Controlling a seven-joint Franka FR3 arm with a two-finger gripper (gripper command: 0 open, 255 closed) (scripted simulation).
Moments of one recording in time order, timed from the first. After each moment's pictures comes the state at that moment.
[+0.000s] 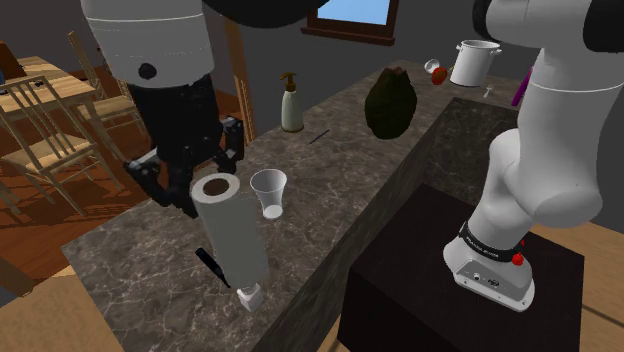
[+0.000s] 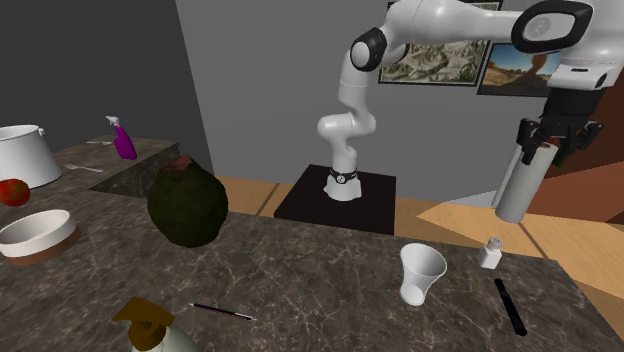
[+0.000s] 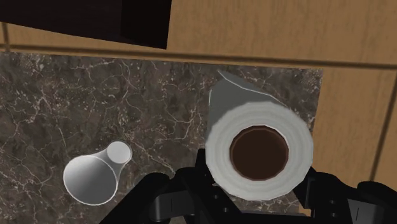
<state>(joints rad) 0.56 0.21 0.48 -1.46 -0.09 1.67 0.90</state>
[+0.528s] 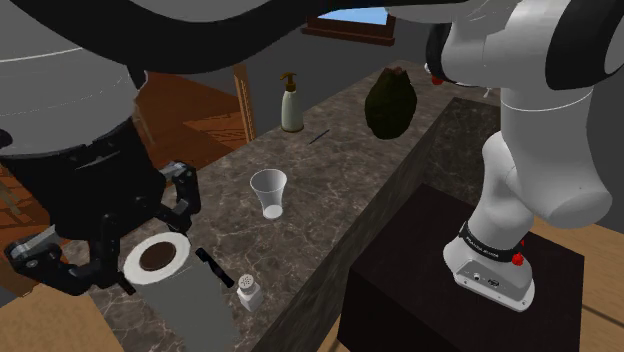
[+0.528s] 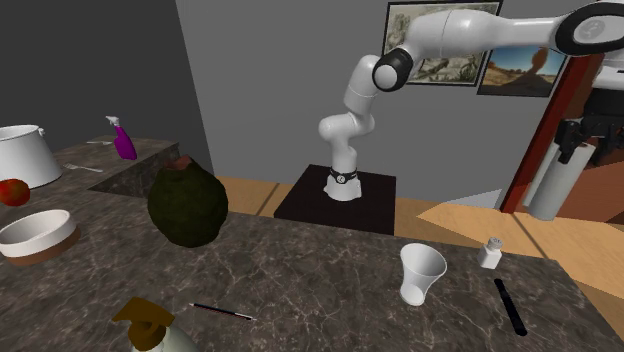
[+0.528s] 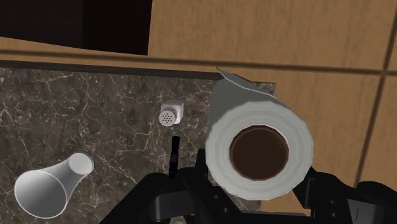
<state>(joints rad) 0.76 0.47 0.51 -1.13 -0.22 1.57 1.08</state>
